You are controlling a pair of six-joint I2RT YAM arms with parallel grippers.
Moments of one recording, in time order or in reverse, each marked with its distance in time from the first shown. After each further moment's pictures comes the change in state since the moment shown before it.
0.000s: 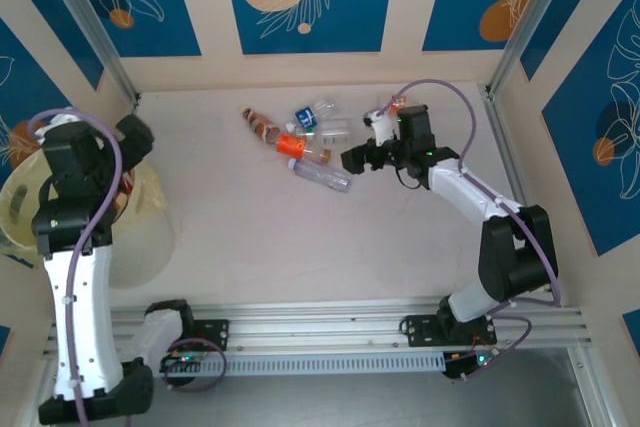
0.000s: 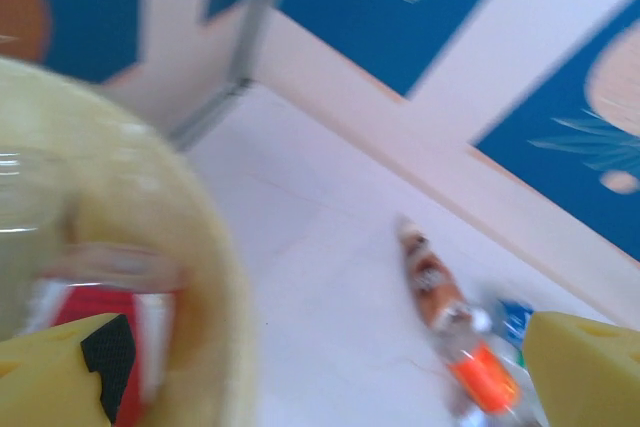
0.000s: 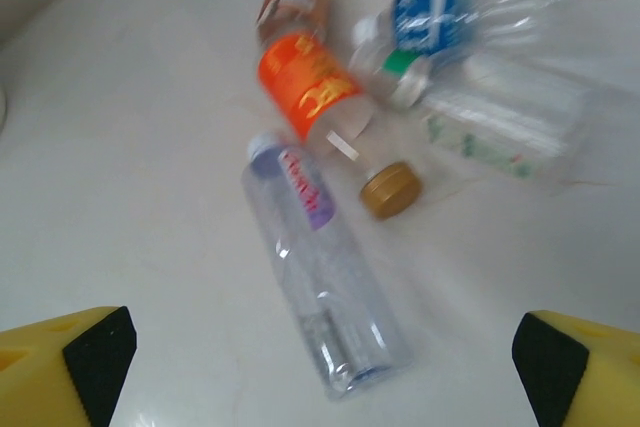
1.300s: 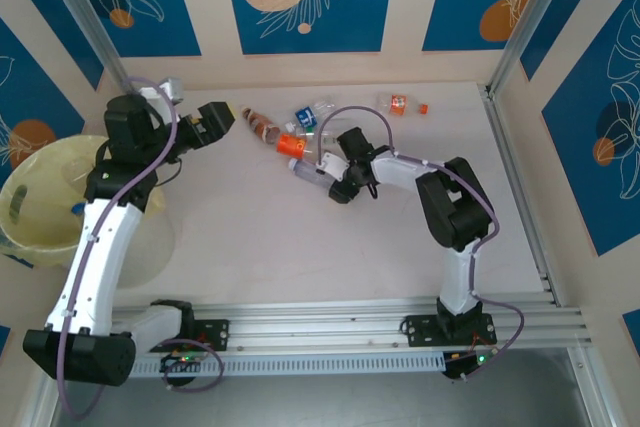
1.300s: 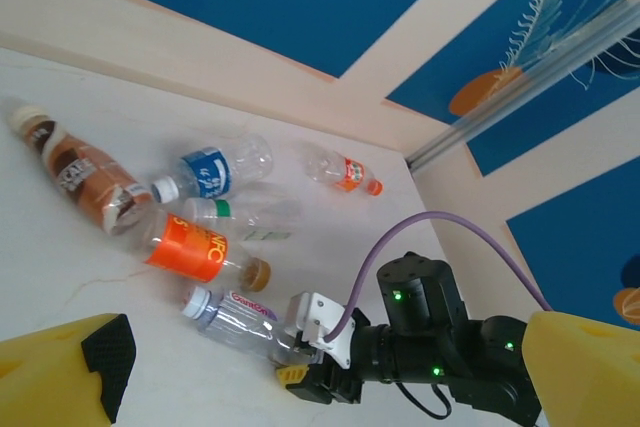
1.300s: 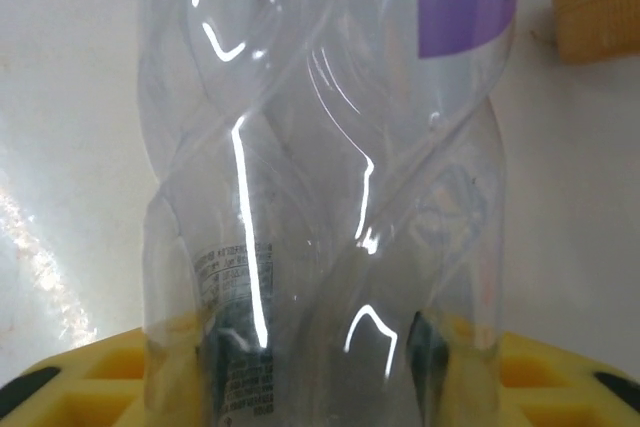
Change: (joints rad) left arm -0.191 0.169 -0.146 0.407 0.623 -0.031; right arm 0.177 0.412 0.175 -0.197 0.333 -0.483
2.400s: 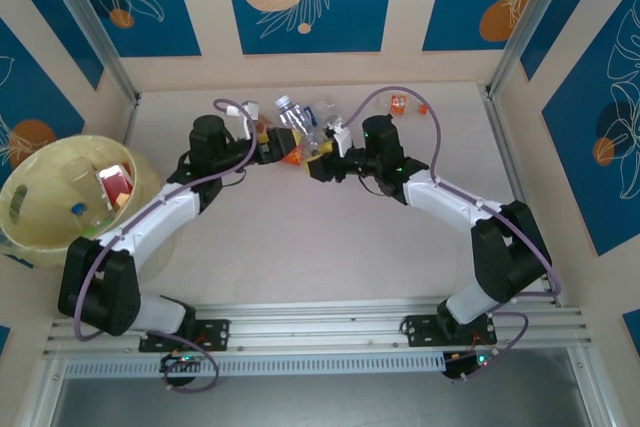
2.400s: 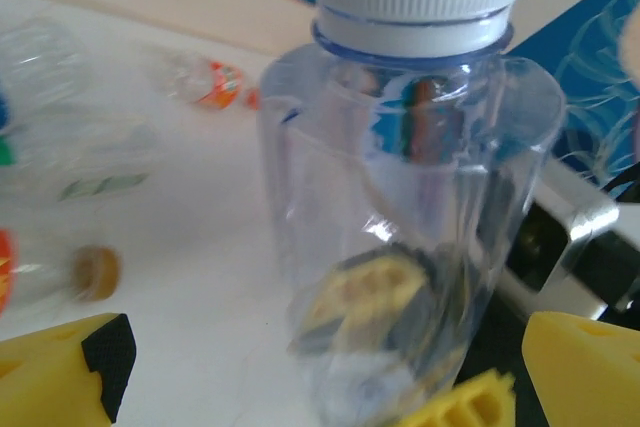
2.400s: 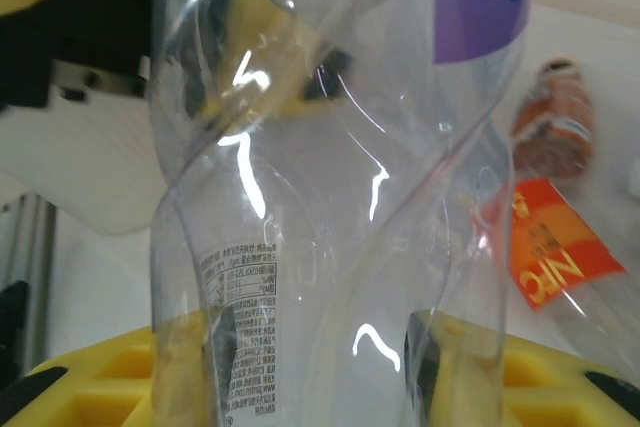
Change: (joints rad) left arm -0.257 0.285 -0.335 0.784 0.132 -0.149; right arm 0.043 -0.409 -0.214 0.554 -0.502 0.663
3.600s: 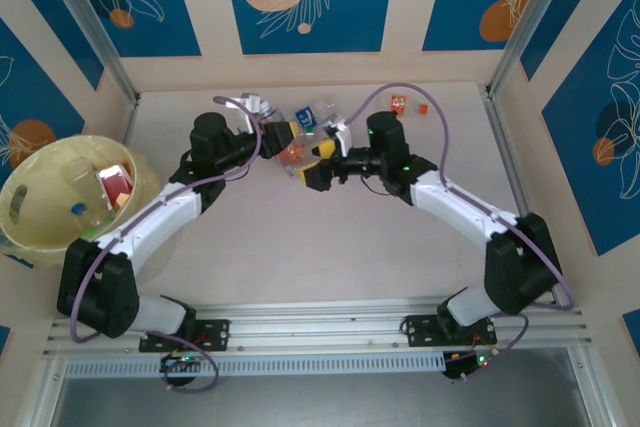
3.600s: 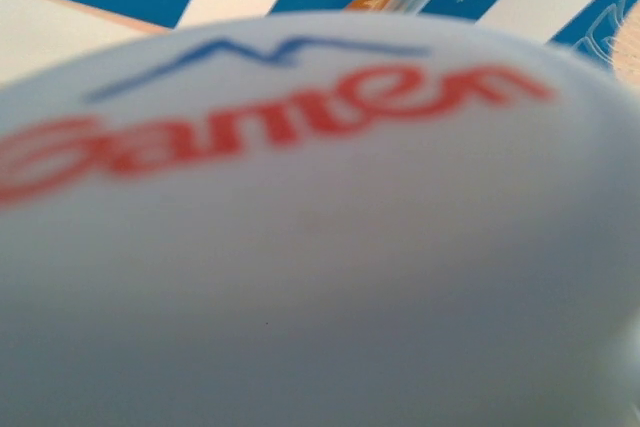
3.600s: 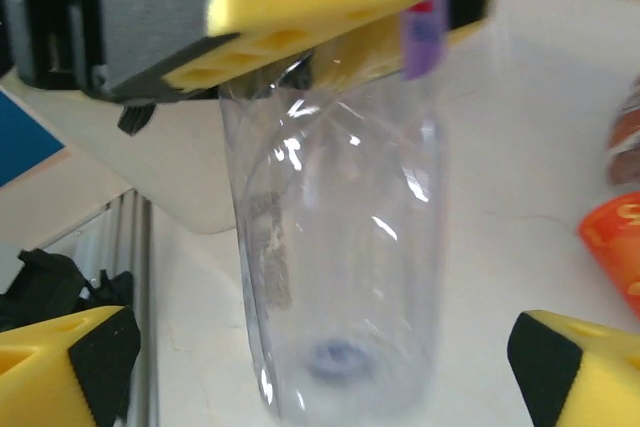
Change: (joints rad) left arm -0.024 -0.045 0.051 -0.060 -0.136 0.124; right arm -0.027 -0.119 -0.007 -0.092 -0.085 0.046
